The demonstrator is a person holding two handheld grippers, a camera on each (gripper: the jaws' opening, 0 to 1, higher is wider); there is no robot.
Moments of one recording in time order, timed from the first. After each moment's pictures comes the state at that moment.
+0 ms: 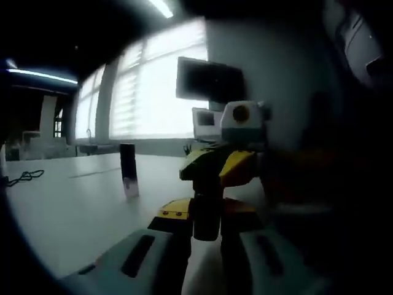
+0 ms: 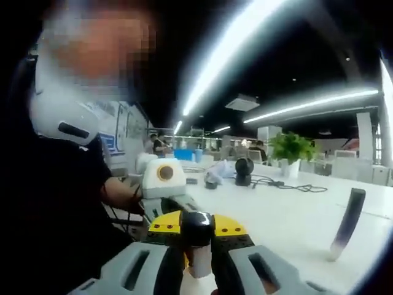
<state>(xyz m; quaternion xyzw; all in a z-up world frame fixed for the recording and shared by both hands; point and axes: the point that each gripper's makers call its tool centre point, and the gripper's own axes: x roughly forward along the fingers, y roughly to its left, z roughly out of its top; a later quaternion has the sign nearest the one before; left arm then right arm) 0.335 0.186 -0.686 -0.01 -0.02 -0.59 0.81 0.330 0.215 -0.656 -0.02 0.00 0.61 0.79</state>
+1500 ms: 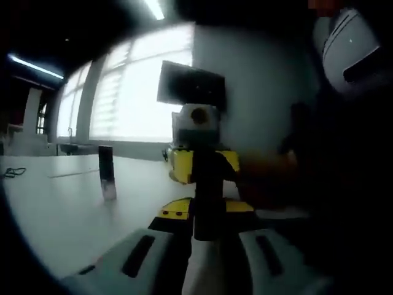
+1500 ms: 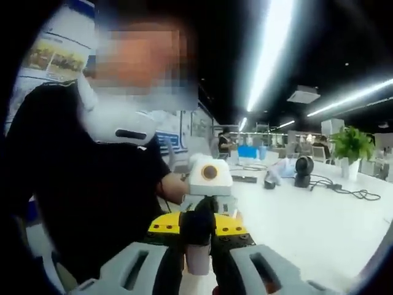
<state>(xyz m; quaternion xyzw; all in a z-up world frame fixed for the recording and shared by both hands) 0.311 0.181 -0.679 -0.03 -0.02 -0.64 0.77 0.304 0.207 -0.657 -0.04 0.01 0.77 0.64</state>
